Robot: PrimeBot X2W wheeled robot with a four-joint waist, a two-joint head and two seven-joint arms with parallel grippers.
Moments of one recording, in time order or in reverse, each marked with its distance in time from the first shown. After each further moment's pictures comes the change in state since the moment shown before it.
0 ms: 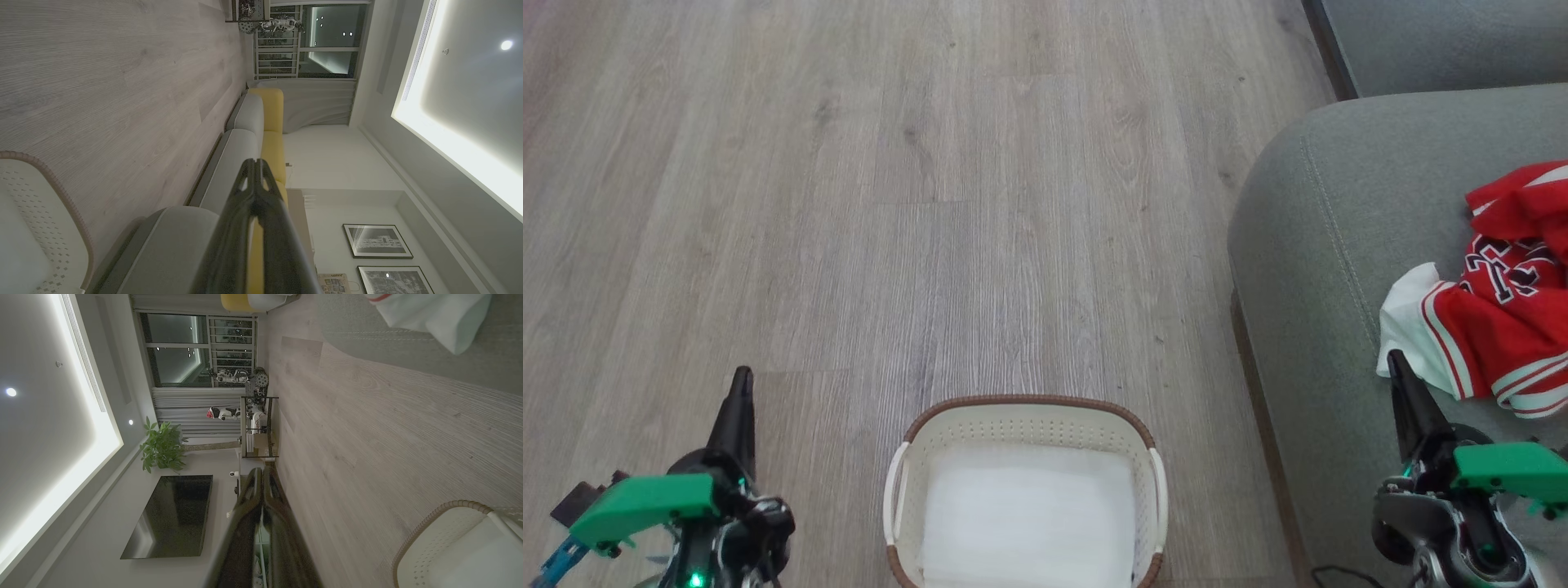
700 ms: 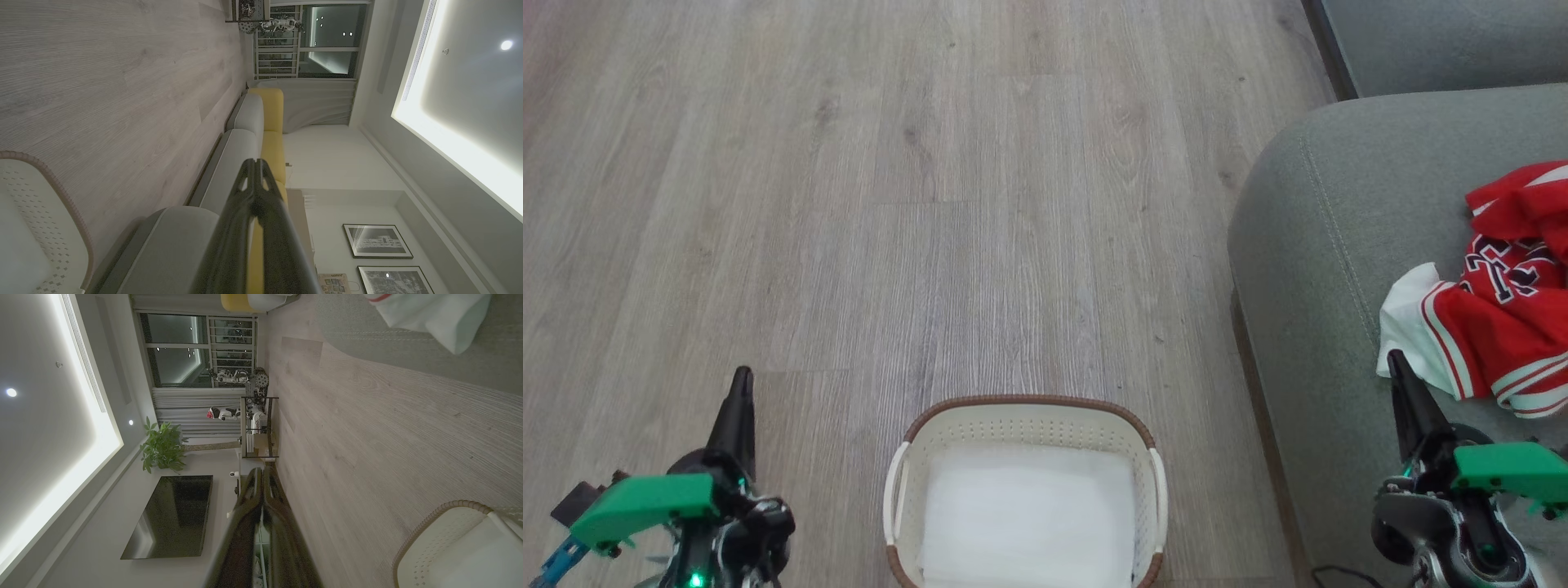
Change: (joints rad) left arm 0.000 0.000 0.000 0.000 0.000 0.000 0.000; right arm 0.000 0.001 -0.001 0.000 0.000 0.000 0.000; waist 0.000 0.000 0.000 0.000
